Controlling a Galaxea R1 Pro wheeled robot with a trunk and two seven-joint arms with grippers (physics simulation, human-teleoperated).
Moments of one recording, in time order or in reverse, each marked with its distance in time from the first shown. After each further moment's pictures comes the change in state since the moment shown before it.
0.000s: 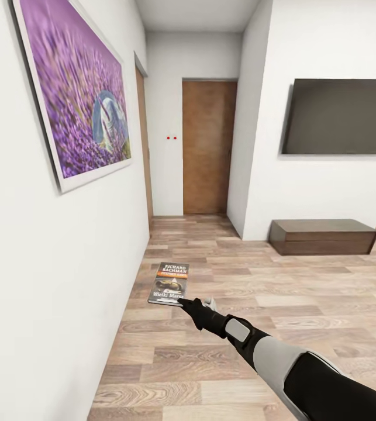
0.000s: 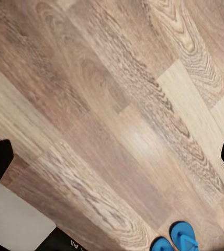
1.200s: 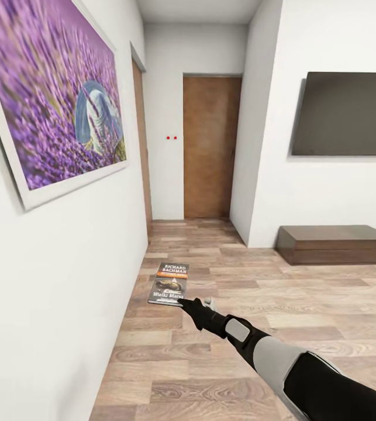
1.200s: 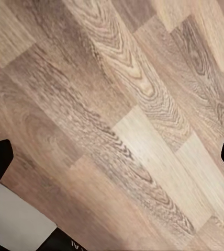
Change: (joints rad) left arm 0.000 0.001 0.000 0.000 0.000 0.000 0.000; right arm 0.000 0.000 0.002 0.000 0.001 0.000 0.000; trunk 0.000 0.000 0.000
